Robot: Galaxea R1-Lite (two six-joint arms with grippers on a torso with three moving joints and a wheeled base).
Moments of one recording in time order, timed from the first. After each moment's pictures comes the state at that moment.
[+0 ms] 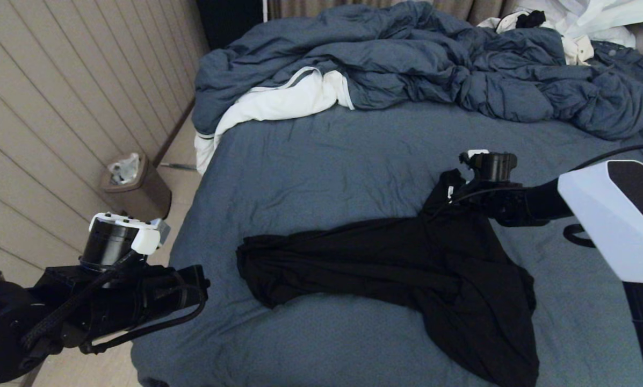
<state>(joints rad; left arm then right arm) -0.43 1.63 -0.59 -0.40 0.03 -0.56 -0.03 2.38 -1.68 -0.38 -0.24 0.00</state>
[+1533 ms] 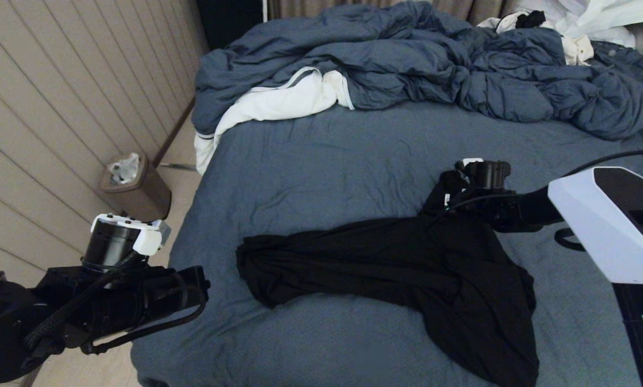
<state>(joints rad) -0.43 1.64 -0.59 -0.40 0.03 -0.56 -0.03 2.43 -1.69 -0.39 -0.23 0.00</state>
